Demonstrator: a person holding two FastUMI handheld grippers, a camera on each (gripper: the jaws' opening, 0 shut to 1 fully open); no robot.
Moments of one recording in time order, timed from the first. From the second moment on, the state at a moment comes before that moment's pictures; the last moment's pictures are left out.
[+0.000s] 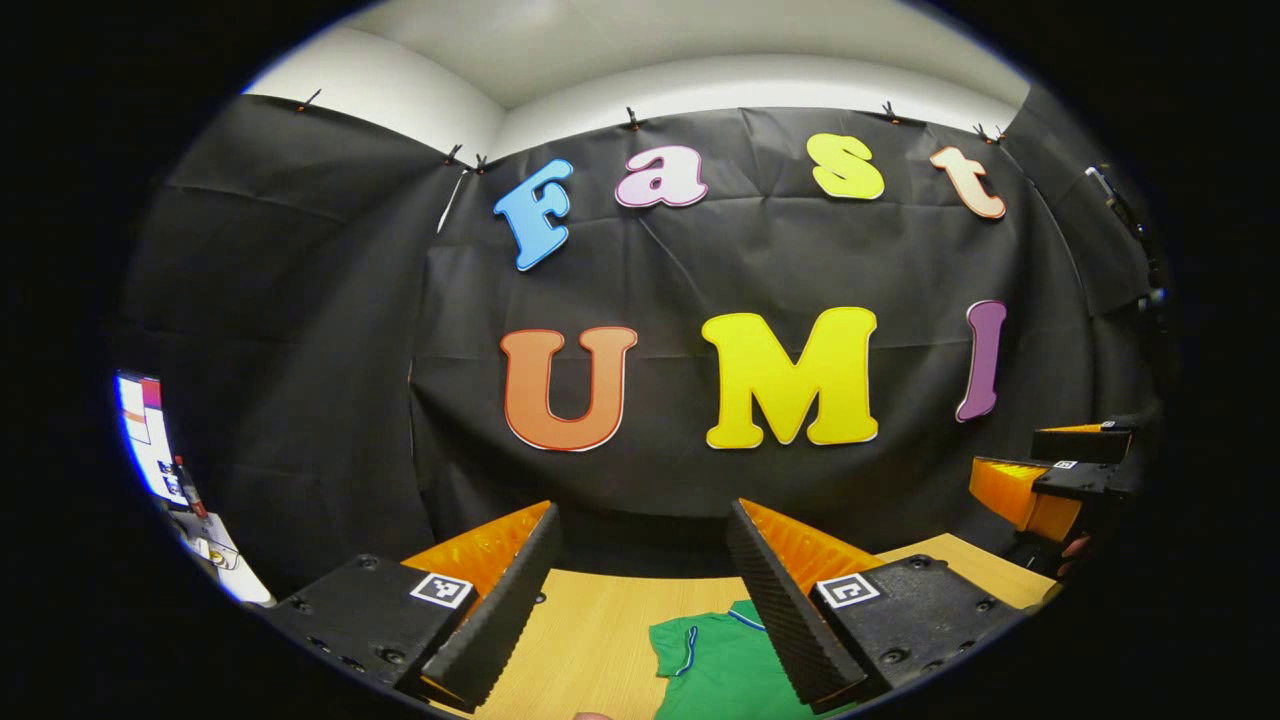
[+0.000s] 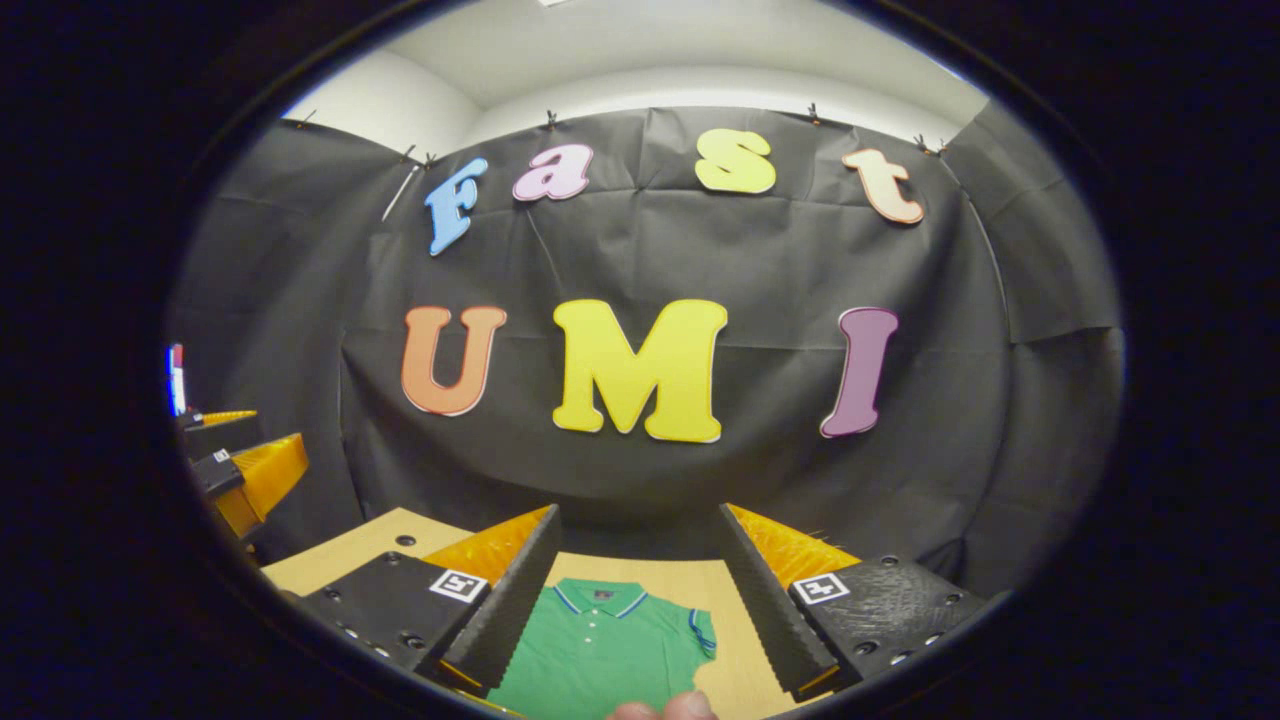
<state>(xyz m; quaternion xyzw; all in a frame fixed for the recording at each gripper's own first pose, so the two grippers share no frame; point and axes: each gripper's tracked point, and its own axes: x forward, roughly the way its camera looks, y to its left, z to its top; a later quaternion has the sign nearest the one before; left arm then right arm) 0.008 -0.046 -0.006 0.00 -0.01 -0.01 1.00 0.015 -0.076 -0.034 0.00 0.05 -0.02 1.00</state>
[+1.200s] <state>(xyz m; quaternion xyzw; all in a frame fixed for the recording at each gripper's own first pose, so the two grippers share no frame) 0.043 -0.079 -0.026 0.00 0.03 -0.01 1.00 0.109 -0.155 -0.277 -0.02 0.31 0.02 0.95</state>
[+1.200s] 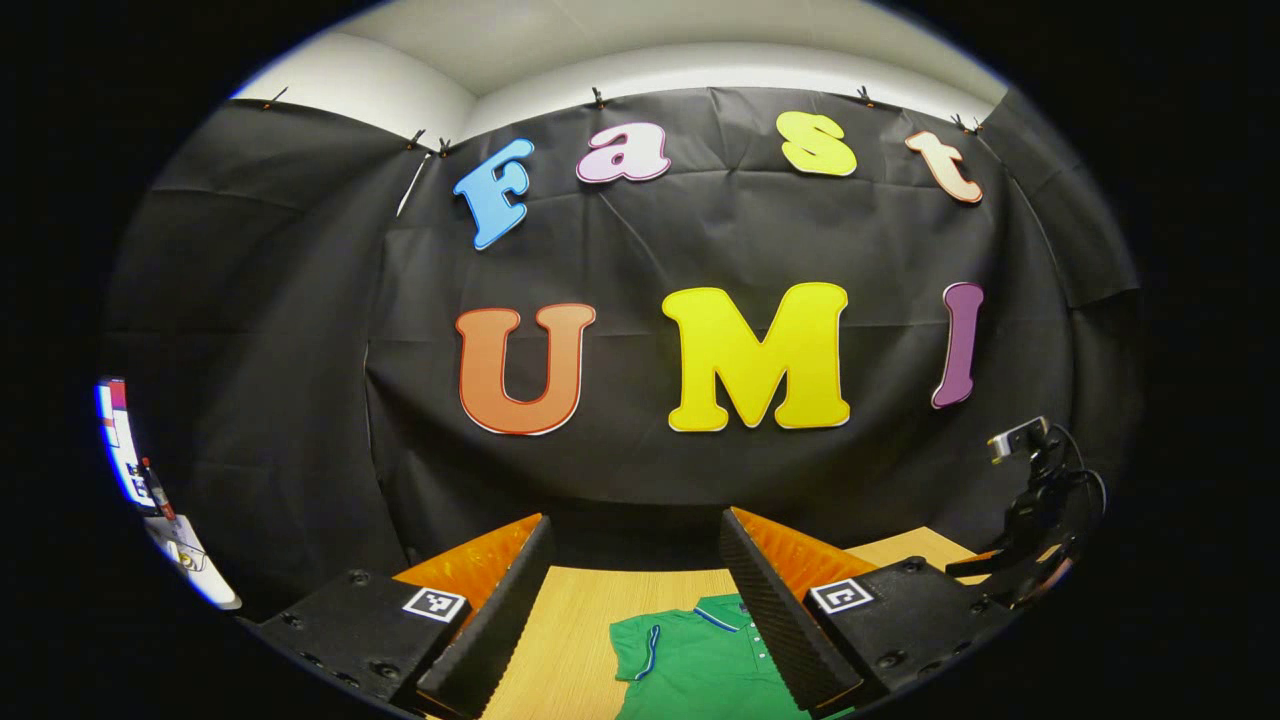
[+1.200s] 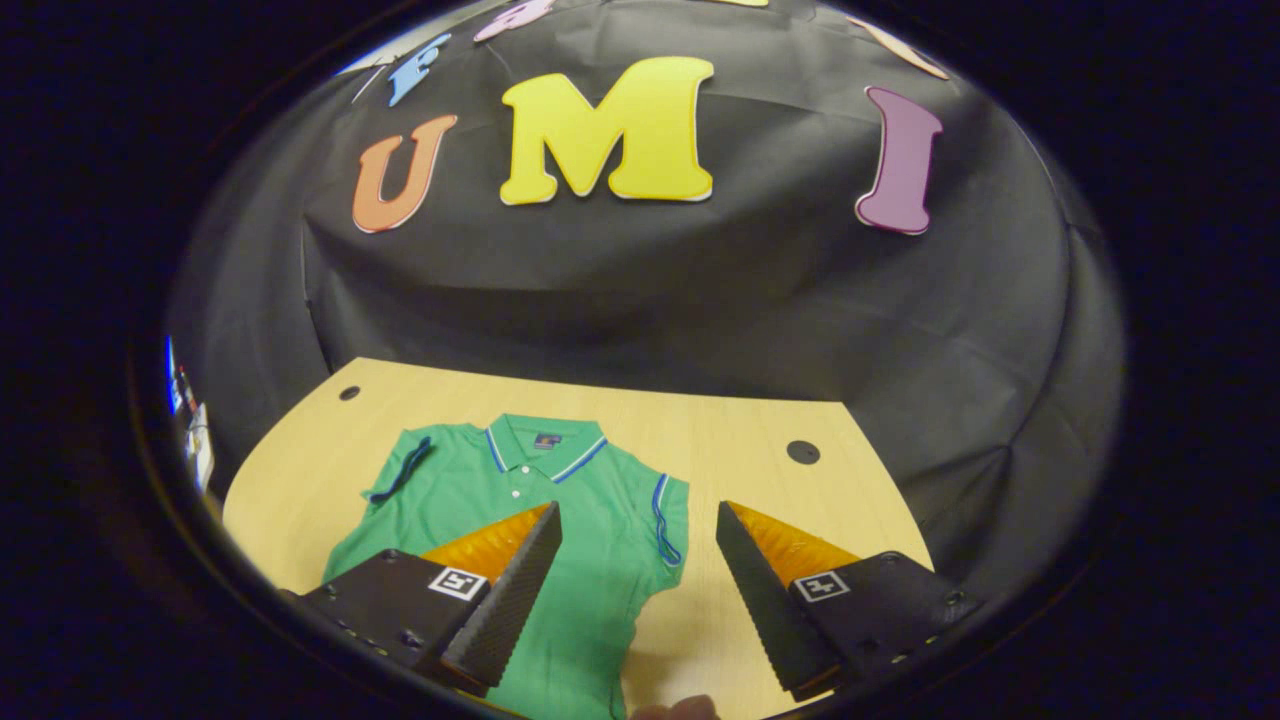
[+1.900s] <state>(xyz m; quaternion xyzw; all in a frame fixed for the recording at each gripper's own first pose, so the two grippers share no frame) 0.068 -0.082 -0.033 0.01 0.05 0.02 1.00 0.159 -0.180 -0.408 -0.03 0.42 0.04 0.91</state>
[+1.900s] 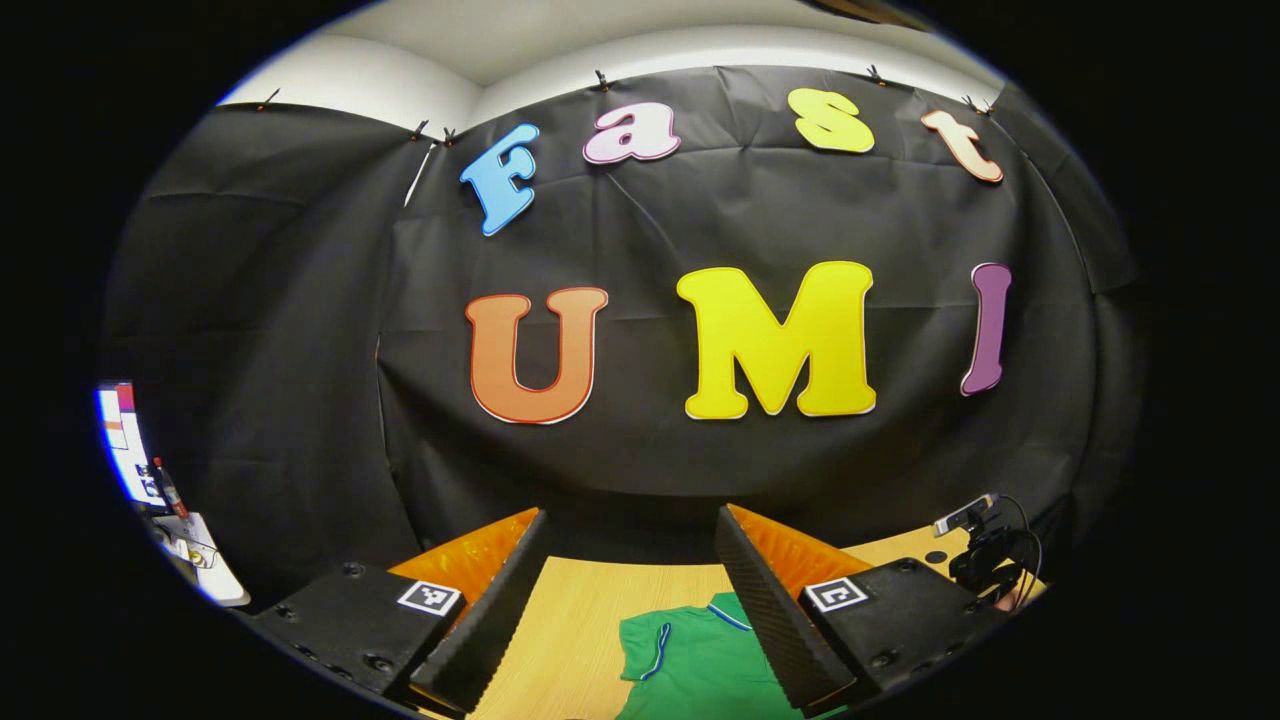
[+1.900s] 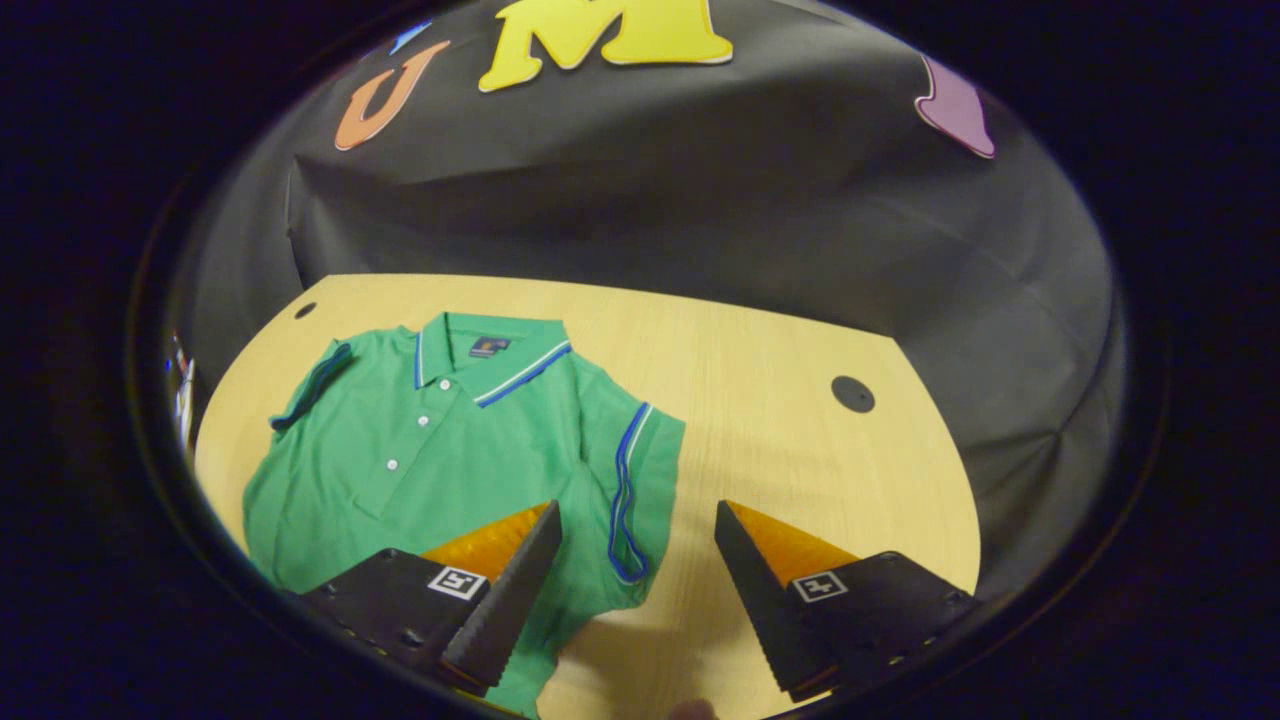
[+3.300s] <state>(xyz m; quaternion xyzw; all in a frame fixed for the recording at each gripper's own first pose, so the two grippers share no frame) 0.048 -0.061 -0.041 -0.01 0.07 0.05 1.00 0.163 -0.077 -0.329 0.06 0.40 0.06 0.91</state>
